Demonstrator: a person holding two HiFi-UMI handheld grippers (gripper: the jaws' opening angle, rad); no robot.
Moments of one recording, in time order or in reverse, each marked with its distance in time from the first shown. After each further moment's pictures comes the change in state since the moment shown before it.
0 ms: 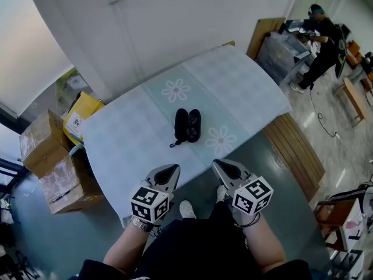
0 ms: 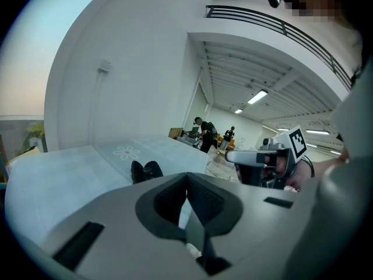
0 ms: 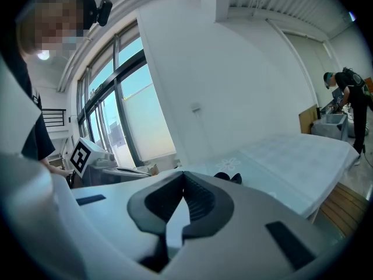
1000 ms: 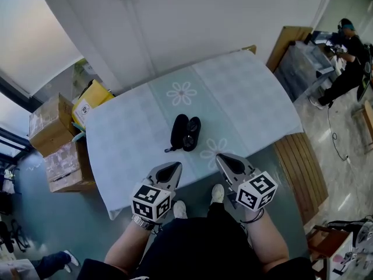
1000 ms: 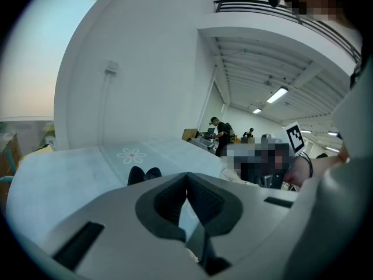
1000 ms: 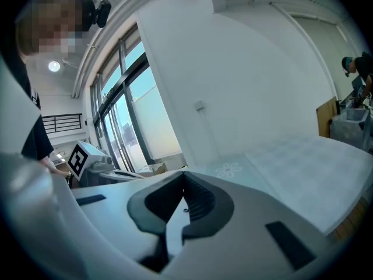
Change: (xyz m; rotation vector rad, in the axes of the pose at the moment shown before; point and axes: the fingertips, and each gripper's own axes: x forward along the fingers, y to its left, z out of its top) left arm 0.070 -0.011 0.028 -0.054 -0.008 0.170; right arm 0.016 -0.089 0.041 -0.014 0.041 0.168
